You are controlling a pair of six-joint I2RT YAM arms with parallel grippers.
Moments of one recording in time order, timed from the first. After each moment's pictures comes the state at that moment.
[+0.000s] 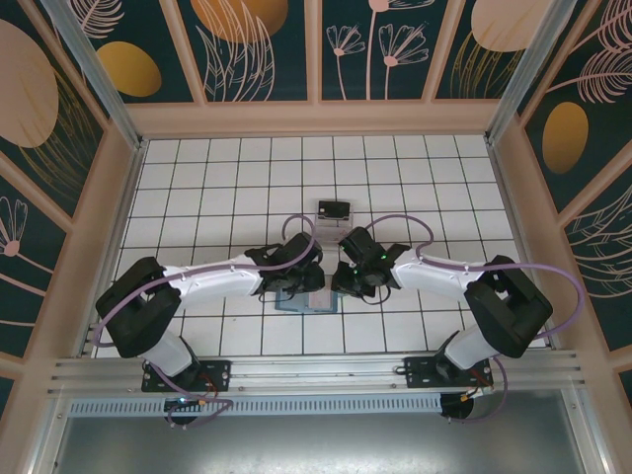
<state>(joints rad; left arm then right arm) -0.92 1.59 0.87 -0.30 0.07 -0.98 0.80 1.49 0.76 -0.39 -0.23 0.94</state>
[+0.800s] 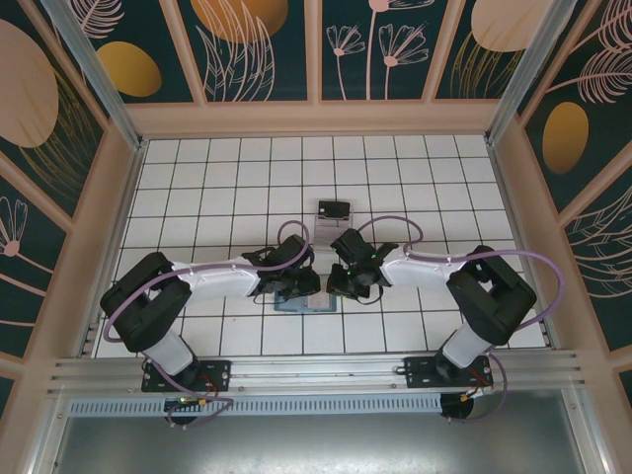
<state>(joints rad) -0.87 1.63 0.79 -0.20 0.17 -0.98 0.83 1.59 0.80 -0.37 -0.23 0.94</state>
